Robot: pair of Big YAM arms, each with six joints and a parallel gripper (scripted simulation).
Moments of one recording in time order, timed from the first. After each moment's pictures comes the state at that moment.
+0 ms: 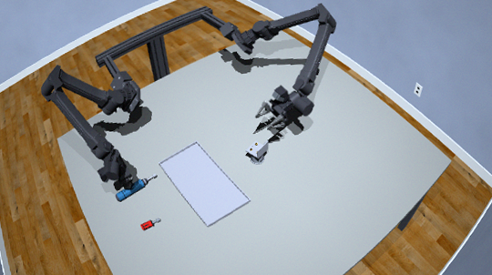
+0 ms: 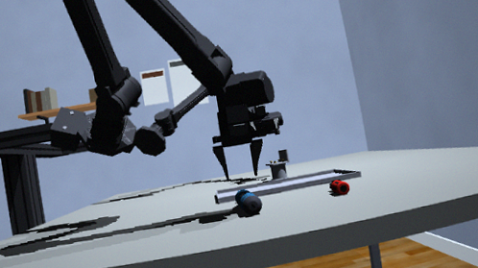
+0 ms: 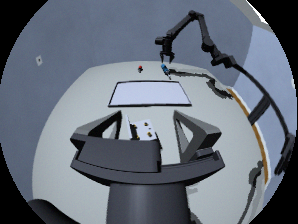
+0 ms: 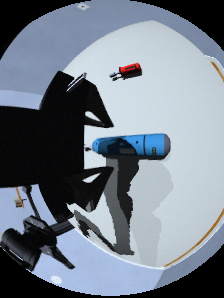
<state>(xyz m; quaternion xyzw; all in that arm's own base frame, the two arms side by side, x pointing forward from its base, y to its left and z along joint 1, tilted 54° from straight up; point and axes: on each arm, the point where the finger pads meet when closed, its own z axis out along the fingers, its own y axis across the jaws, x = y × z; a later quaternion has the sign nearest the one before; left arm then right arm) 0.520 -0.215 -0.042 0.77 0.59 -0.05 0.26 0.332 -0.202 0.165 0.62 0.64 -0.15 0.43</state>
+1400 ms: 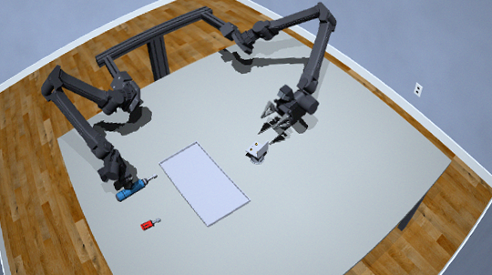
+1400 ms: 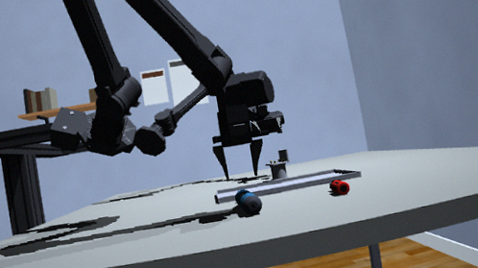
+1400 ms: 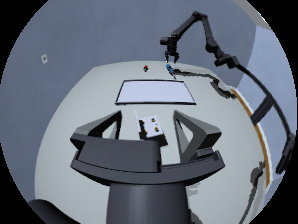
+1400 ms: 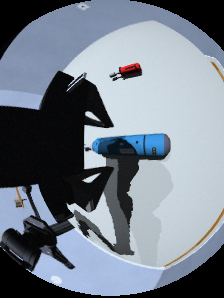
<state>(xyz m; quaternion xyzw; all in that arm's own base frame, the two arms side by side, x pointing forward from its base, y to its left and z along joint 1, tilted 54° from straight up) 0.532 -0.209 -0.022 0.76 0.59 -0.04 0.27 0.332 -0.202 0.165 0.62 0.64 -0.15 0.43</state>
